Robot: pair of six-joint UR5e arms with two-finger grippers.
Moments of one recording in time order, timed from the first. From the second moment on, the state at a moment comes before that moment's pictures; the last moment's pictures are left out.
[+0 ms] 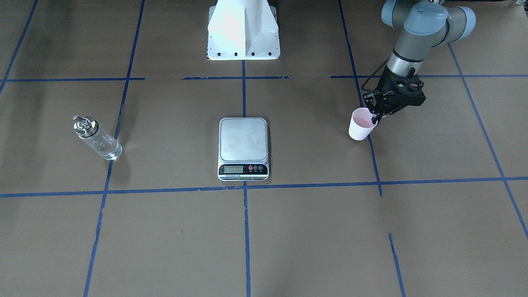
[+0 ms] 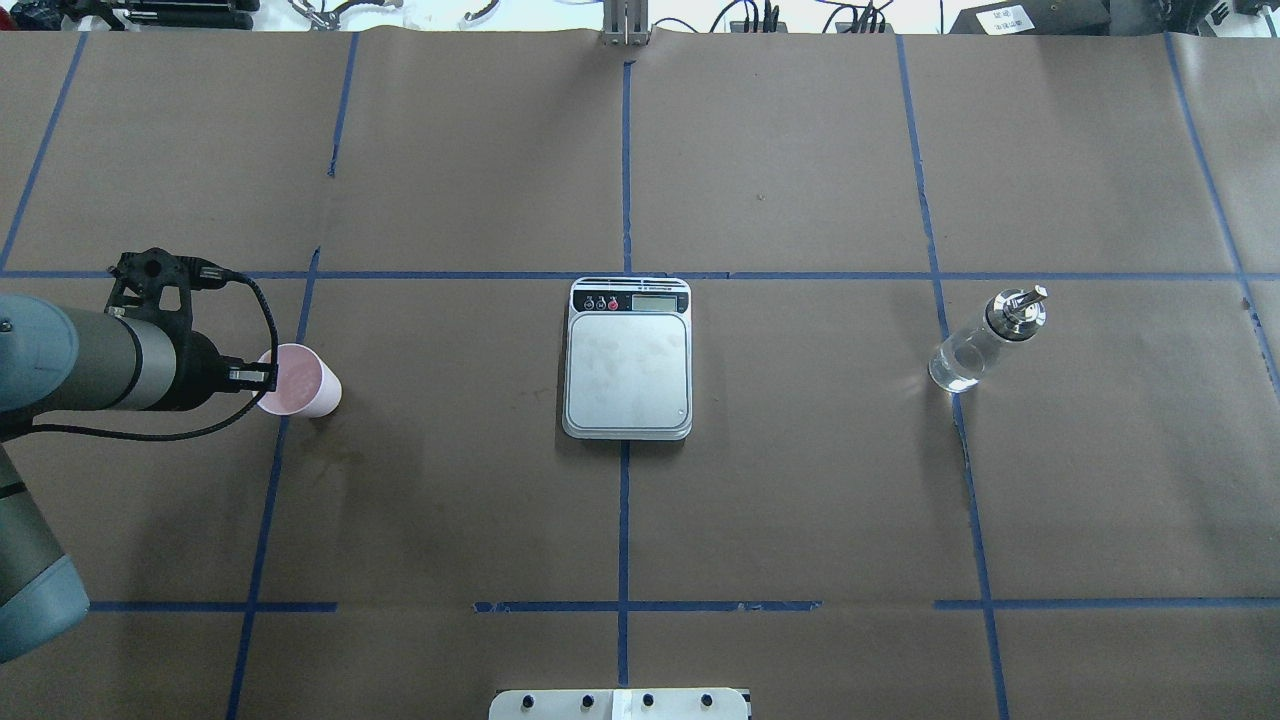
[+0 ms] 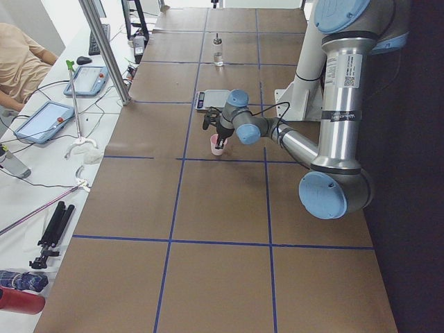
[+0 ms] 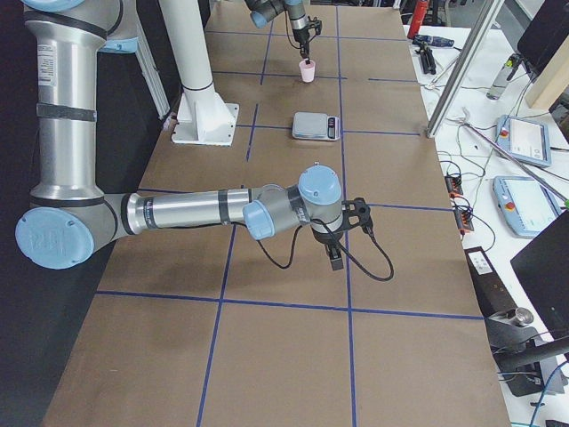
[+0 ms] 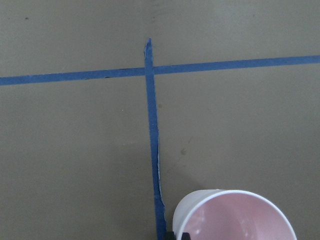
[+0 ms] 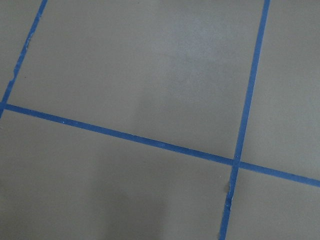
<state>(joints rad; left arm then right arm) -0.65 -1.62 -1.97 -1.99 -1.78 -1.03 1.47 -1.64 1.76 -1.28 2.35 0.13</state>
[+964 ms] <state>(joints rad) -0.58 -2.34 -1.72 -1.53 -1.84 -1.14 1.47 -1.65 1.76 -1.28 2.35 0.13</state>
